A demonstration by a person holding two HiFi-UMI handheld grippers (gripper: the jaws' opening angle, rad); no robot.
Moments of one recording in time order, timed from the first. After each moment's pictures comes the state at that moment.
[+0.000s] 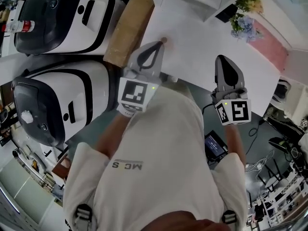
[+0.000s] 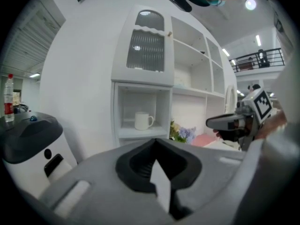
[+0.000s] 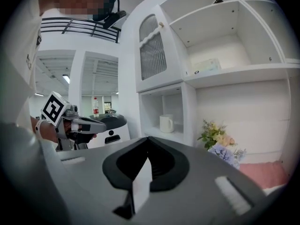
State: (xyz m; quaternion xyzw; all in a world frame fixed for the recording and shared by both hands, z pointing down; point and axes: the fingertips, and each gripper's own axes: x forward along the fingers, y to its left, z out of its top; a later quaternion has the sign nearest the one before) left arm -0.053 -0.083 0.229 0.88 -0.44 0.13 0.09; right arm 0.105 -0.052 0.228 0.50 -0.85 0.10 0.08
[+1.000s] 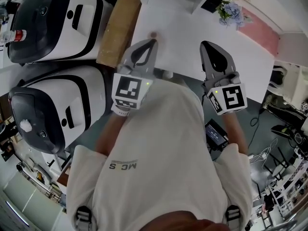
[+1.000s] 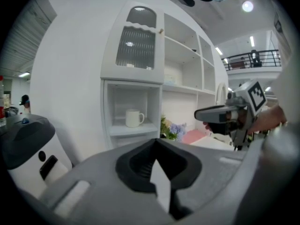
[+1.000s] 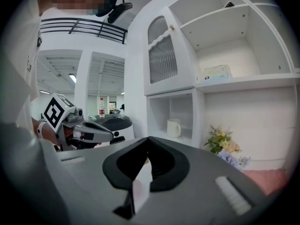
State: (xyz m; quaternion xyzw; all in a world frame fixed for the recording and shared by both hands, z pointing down) left arm -0.036 -0.060 0.231 0.90 -0.39 0.15 0.09; right arm 0.082 -0.042 0.206 0.48 -0.87 0.07 0.08
